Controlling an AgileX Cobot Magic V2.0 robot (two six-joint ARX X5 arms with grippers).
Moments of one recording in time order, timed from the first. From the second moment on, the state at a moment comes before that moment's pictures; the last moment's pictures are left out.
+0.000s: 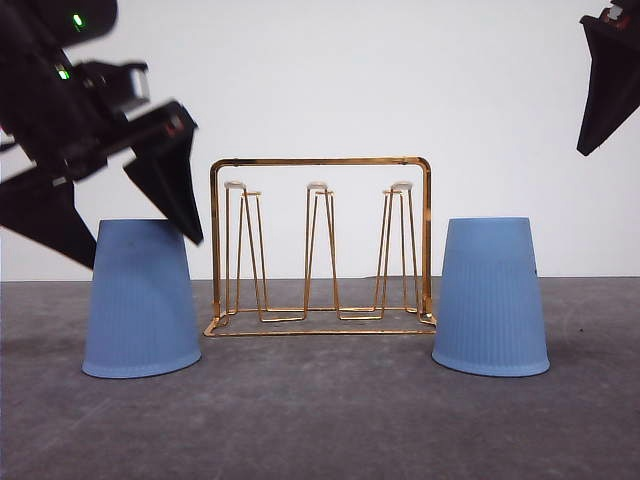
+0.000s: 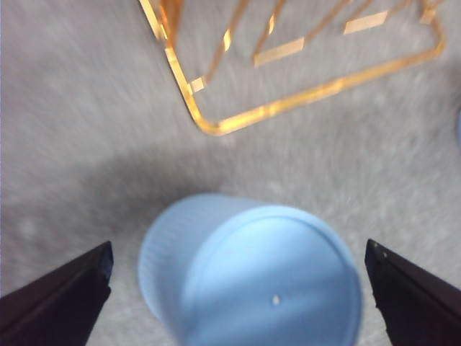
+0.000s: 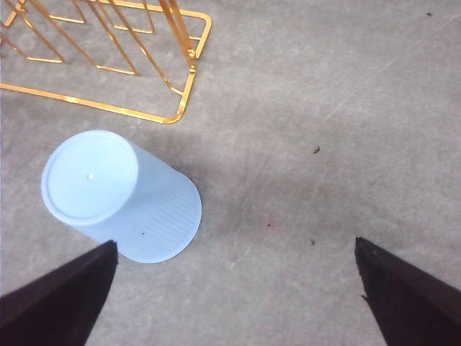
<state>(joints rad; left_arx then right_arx) -0.37 1.45 0.97 -0.48 0.20 -0.10 0.12 1.02 0.86 -0.66 -0.22 -0.01</state>
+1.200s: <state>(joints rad) -0.46 1.50 1.54 -0.74 0.05 -0.06 0.12 1.02 0.86 -0.66 -0.22 -0.01</state>
